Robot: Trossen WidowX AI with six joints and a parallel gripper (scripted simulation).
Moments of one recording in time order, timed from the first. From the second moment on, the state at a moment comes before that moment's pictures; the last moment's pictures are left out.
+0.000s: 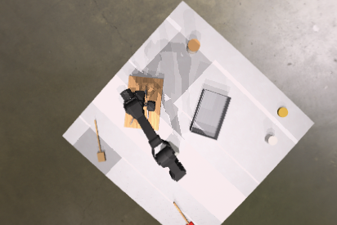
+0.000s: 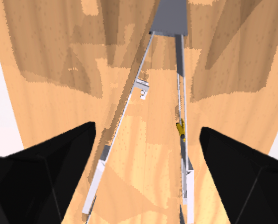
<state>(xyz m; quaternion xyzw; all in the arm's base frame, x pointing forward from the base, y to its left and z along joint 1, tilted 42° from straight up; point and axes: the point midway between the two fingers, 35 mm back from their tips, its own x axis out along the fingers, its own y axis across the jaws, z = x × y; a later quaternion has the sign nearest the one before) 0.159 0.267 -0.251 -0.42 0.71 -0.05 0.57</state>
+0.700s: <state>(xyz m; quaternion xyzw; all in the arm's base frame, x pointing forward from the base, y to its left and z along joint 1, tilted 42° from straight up) 0.245 0.250 -0.090 -0.41 0.70 -0.05 0.58</state>
